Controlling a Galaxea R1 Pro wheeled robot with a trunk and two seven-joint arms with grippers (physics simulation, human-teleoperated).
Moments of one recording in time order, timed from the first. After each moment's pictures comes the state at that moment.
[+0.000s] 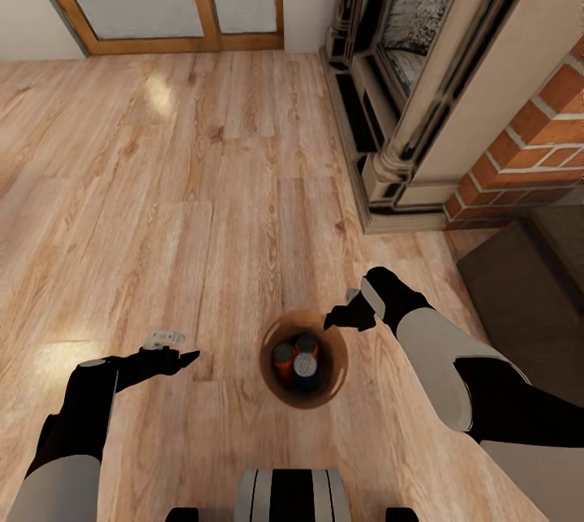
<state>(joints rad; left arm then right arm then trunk) -0.58 0.01 0.51 -1.08 -0.54 0.48 -0.85 -1.20 0.10 -0.04 -0.29 0.01 1.02 0.13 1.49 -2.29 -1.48</state>
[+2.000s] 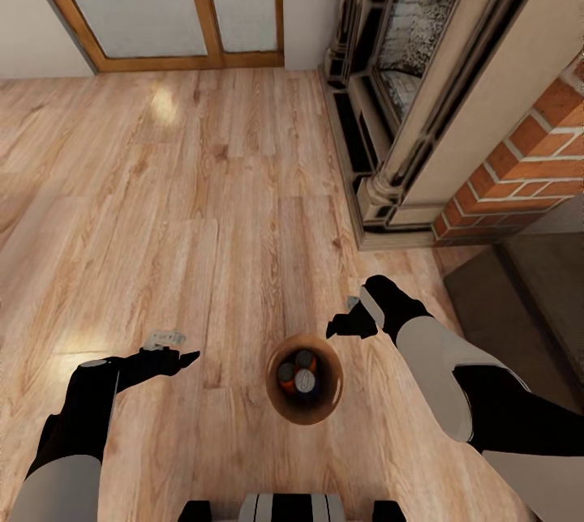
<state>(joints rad) -0.58 0.01 0.51 -1.07 -0.55 0.48 -0.84 -1.17 0.10 -0.01 -0.29 0.01 1.00 0.11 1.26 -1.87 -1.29</state>
